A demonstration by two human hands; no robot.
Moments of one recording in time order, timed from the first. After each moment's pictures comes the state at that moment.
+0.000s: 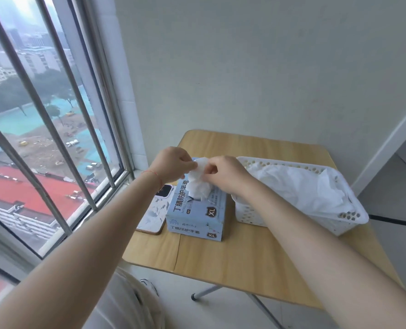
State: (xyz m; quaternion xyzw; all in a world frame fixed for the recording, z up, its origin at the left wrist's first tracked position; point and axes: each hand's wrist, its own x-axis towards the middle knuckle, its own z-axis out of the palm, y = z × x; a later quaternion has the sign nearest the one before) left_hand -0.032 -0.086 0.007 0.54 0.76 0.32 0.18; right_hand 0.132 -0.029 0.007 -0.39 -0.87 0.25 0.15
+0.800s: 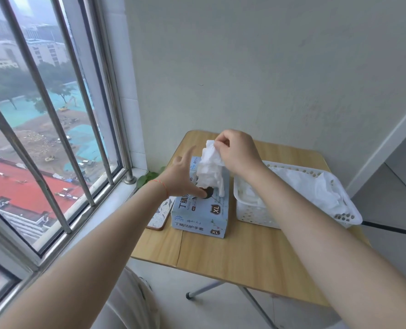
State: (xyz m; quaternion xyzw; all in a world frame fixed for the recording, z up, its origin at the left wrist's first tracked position) left_hand -0.026 -0.107 -0.014 0.60 0.73 0.24 0.22; right_hand 0.127 -0.033 0.049 -0.41 -0.83 0.19 0.32
